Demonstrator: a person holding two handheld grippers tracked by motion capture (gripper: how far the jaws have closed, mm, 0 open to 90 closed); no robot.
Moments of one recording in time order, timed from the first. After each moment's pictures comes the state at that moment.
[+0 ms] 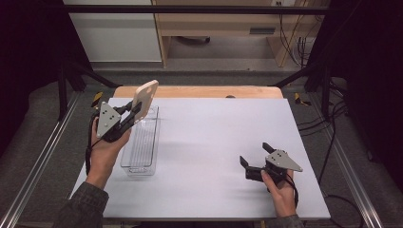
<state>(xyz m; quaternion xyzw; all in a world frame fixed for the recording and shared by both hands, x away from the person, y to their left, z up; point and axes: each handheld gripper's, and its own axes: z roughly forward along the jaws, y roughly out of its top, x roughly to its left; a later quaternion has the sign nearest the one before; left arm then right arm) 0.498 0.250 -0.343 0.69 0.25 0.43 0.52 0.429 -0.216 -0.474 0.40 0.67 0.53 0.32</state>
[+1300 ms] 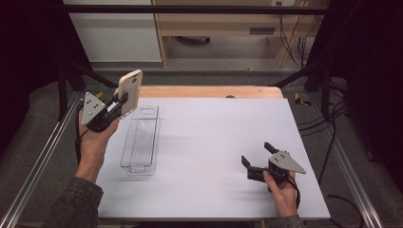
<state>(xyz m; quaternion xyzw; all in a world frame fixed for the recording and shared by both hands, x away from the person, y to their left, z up) 0.524 0.287 -0.340 0.66 0.28 0.44 0.54 0.427 -0.221 -0.475 0.39 0.66 0.55 0.32</state>
